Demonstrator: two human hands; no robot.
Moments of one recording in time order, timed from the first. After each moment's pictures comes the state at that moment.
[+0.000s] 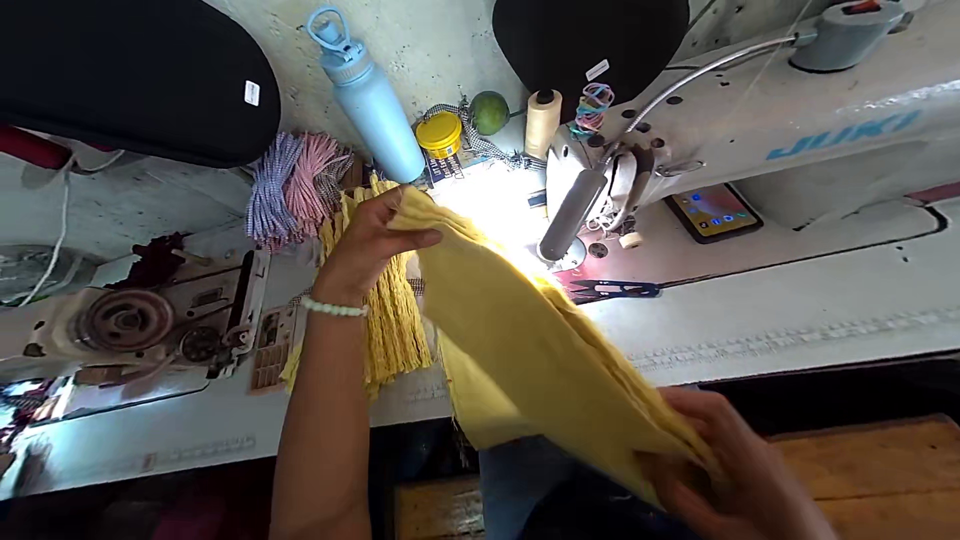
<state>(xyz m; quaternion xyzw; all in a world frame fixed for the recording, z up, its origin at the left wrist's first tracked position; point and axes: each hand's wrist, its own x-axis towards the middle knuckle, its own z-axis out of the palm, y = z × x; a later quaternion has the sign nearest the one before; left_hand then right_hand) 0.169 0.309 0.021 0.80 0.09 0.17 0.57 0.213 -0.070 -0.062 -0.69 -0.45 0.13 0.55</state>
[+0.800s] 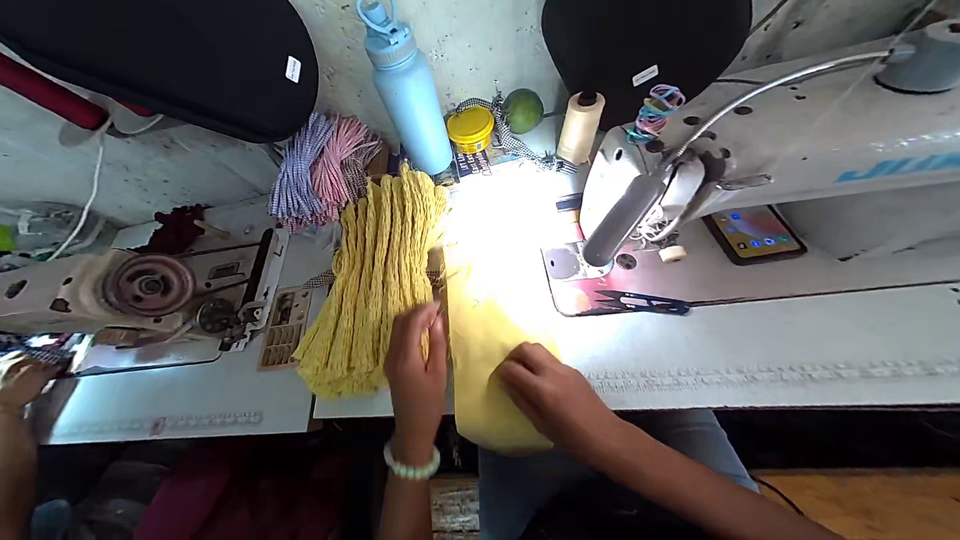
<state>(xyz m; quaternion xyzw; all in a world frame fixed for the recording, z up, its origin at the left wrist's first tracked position) 0.073 0.214 -0.097 0.85 0.32 0.35 0.22 0.200 0.061 -0.131 -0.69 -0.61 0.05 0.39</state>
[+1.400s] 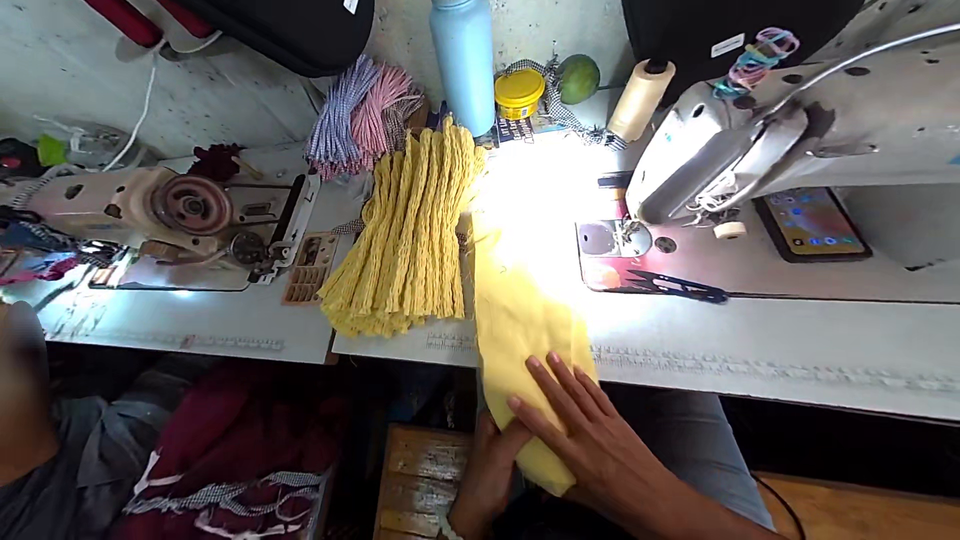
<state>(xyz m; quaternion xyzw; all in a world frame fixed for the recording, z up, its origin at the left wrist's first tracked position) 0.018 0.071 -0.129 0.41 0.38 0.22 0.80 0.168 -0.018 -0.148 -0.64 -0.71 0.01 0.29</state>
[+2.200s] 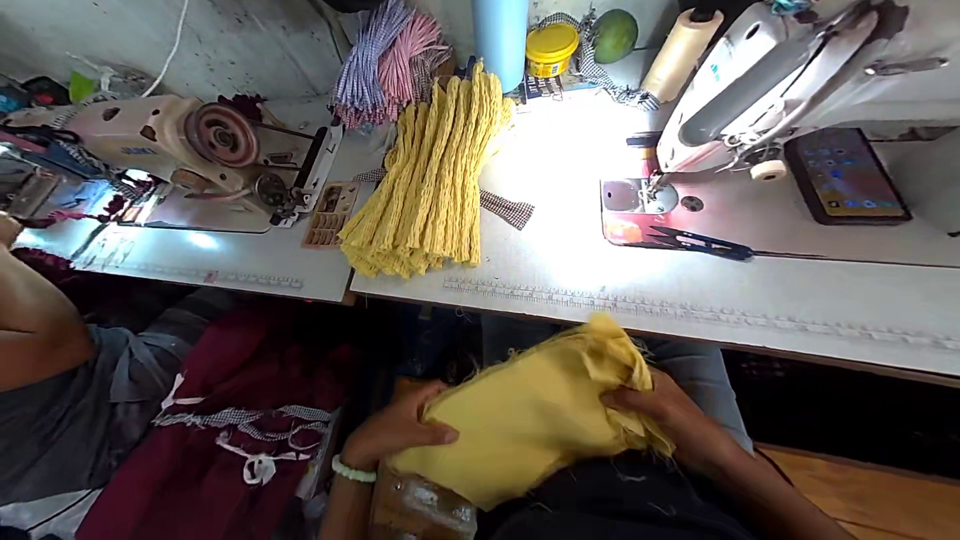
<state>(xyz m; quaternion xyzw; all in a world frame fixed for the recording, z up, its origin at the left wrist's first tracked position) -0.126 0.141 -0.149 0.69 0.33 -0.10 0.63 0.185 -0.065 -0.166 -0.63 -0.14 0.54 0.53</state>
